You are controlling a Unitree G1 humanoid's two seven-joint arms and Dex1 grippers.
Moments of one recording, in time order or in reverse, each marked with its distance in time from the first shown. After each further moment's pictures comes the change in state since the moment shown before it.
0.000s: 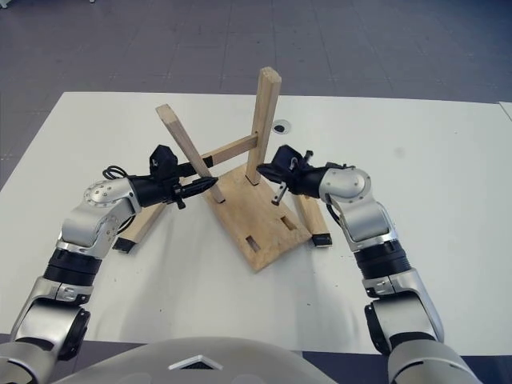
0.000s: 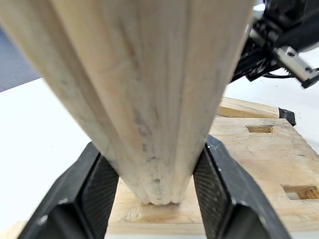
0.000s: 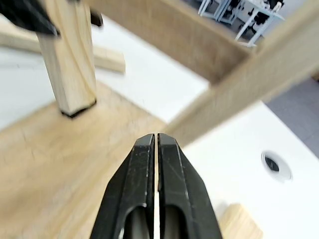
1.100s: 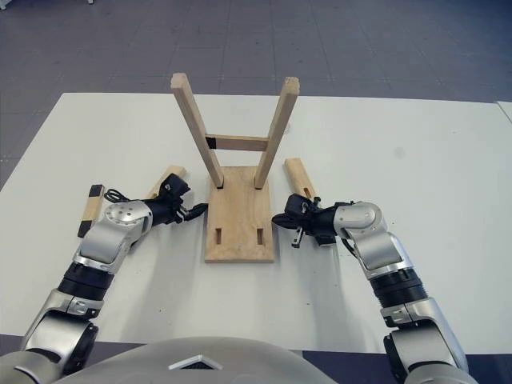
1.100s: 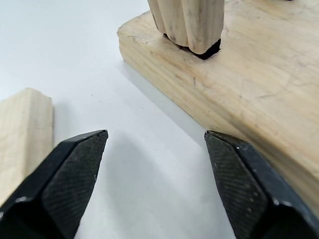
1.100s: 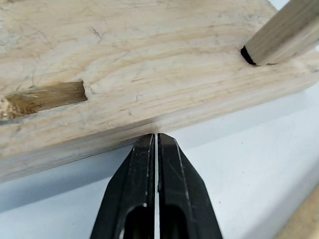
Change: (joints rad) left arm 0.075 -0.048 -0.048 -0.015 0.294 0.200 0.272; right arm 0.166 -0.066 0.027 -0.064 -0.023 0.072 0.210
